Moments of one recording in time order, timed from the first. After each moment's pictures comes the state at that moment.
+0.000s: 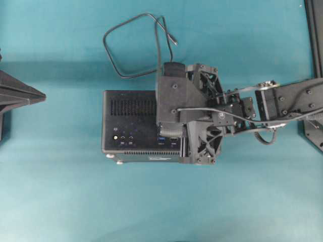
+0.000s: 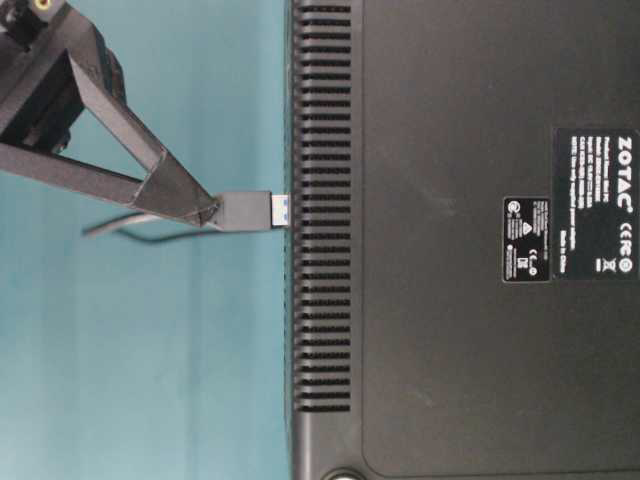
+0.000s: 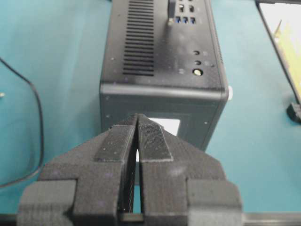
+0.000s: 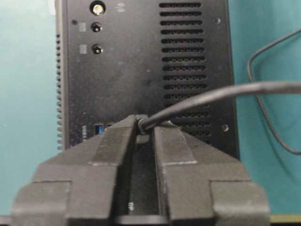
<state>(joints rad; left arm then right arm) -0.03 -1.05 1.05 0.01 0.22 -0.06 0.20 -0.11 0.19 -0.27 0.84 0.36</state>
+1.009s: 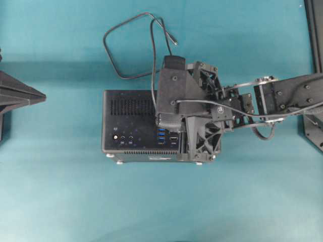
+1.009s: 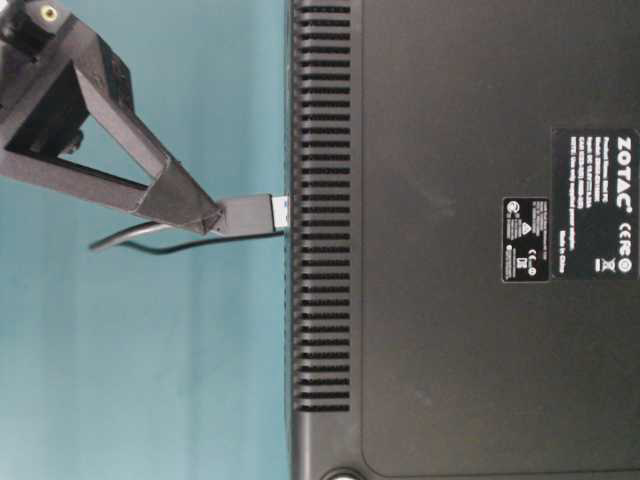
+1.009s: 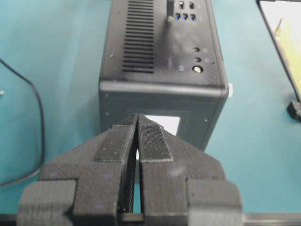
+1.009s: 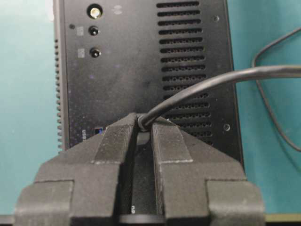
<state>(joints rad) -0.03 -1.05 1.05 0.01 0.22 -0.07 0.17 -0.11 0.21 -0.24 0.84 0.36</state>
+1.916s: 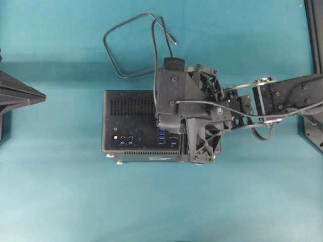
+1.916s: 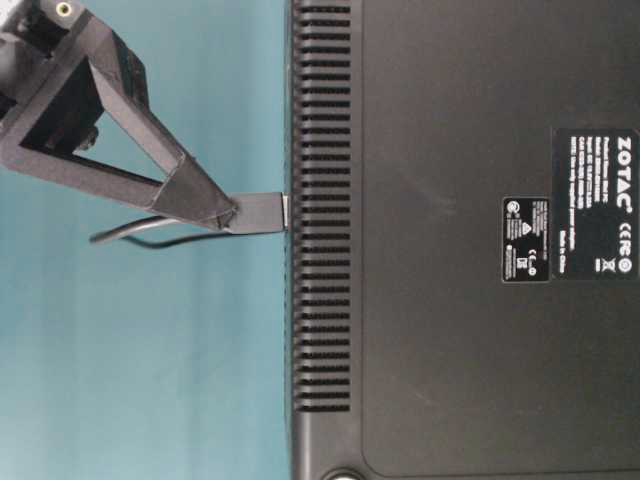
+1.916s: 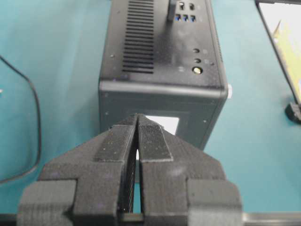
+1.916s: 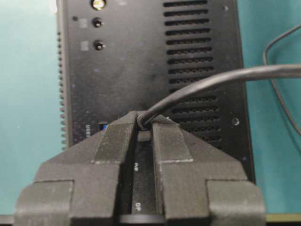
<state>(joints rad) -0.03 -1.05 1.05 0.01 0.22 -0.08 0.17 -0.10 0.22 -0.21 0.84 0.36</state>
